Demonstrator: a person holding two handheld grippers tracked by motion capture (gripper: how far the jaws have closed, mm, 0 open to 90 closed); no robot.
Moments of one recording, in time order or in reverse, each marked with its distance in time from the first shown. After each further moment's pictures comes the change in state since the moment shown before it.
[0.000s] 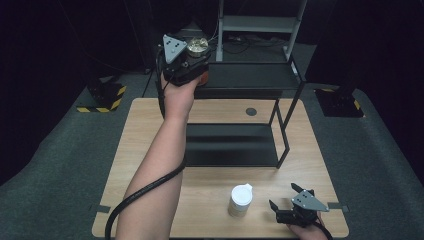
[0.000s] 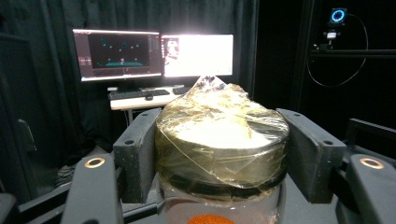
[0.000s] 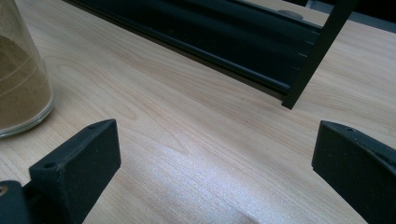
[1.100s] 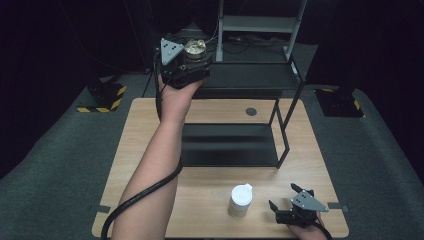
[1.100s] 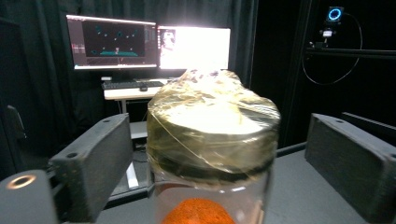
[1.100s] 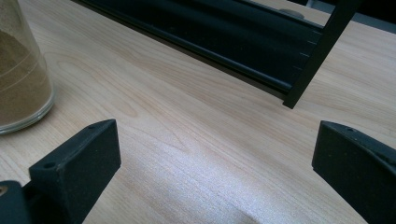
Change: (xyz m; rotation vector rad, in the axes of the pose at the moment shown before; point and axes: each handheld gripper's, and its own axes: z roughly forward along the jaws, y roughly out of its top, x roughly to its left) left arm 0.004 -0.001 -0.010 0.024 -0.021 -0.034; right arm 0.002 0.002 0.001 0.010 -0.002 -0.015
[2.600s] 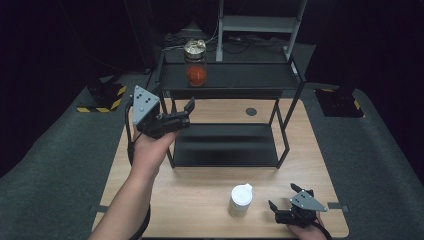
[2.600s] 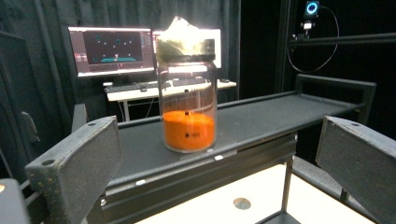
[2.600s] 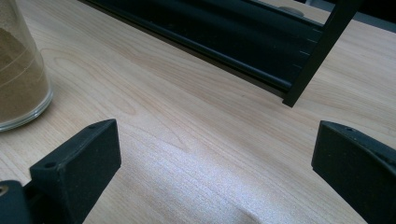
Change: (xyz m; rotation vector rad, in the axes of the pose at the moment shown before) left arm -0.008 -0.042 -0.118 -0.017 -0.026 0.086; right arm 0.002 0.002 0.001 0.011 -0.007 -0.006
